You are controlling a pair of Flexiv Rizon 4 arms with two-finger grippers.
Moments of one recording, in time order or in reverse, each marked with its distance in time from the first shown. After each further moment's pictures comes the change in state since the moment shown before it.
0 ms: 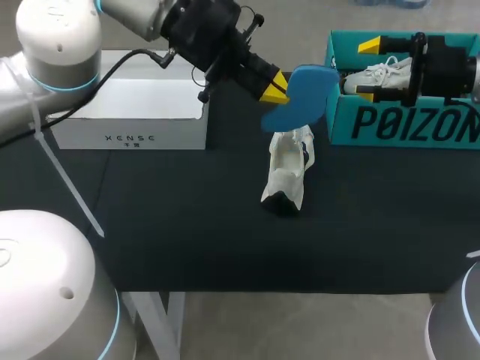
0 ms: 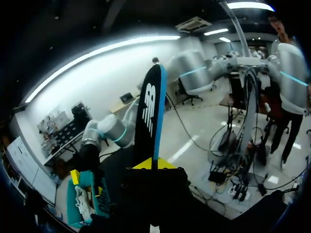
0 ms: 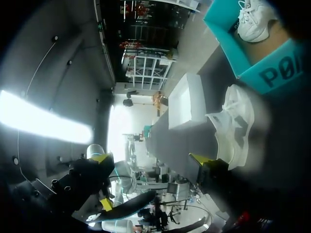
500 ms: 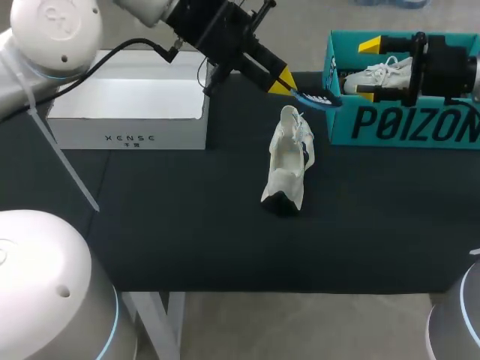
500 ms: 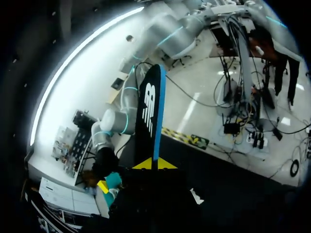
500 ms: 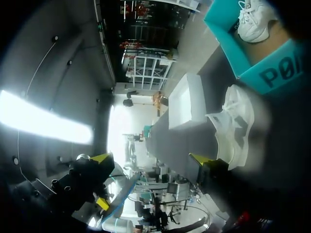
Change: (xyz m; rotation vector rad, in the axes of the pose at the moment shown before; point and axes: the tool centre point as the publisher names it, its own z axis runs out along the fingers) left arm -0.017 0.002 -0.003 -0.280 -0.039 0.393; right arm 0.000 0.000 0.000 0.000 0.001 0.000
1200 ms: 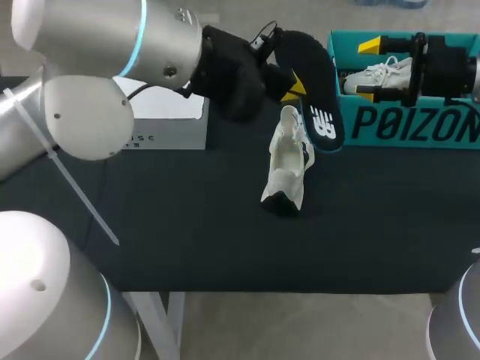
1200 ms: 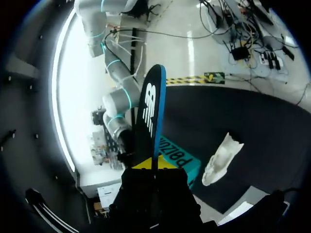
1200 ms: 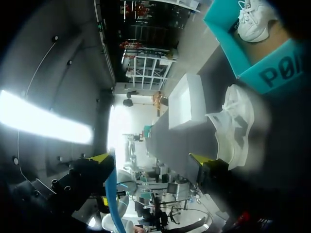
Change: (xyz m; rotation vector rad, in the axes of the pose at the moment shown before) left arm -0.017 0.041 0.021 -0.401 -0.208 0.513; right arm 0.000 0.000 0.000 -0.001 -0.001 0.000
